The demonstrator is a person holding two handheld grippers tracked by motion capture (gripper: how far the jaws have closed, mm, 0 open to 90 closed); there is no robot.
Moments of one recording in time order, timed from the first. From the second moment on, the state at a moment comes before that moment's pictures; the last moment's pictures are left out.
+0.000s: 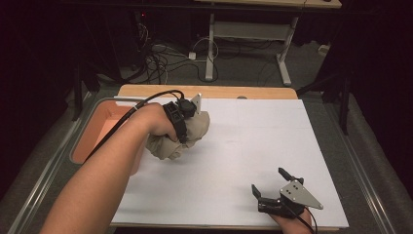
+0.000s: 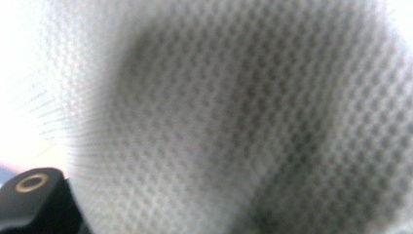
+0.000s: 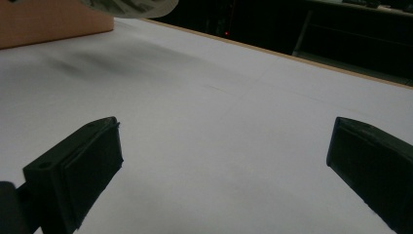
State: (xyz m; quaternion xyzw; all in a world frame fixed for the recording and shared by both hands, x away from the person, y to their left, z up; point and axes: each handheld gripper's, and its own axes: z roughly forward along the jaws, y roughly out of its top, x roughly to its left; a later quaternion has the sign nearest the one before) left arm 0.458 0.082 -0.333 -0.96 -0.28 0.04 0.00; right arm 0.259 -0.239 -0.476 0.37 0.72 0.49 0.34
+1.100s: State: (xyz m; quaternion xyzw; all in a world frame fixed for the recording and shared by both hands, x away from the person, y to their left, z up) left arm 0.461 0.064 -0.360 -0.96 -0.29 0.02 -0.04; right arm 0.260 -0.239 -0.477 0.36 0.72 0.49 0.34
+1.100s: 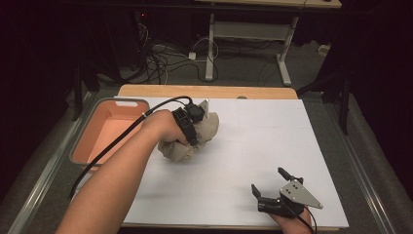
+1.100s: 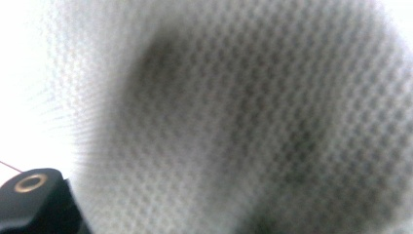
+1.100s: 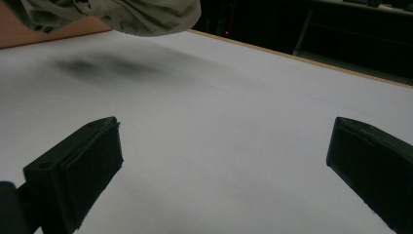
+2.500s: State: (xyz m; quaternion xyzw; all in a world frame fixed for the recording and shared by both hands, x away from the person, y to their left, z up) left arm 0.474 0.058 -0.449 -0.92 -0.33 -0.02 -0.23; right arm 0.263 -0.240 -0.478 0.37 0.72 0.48 0.34
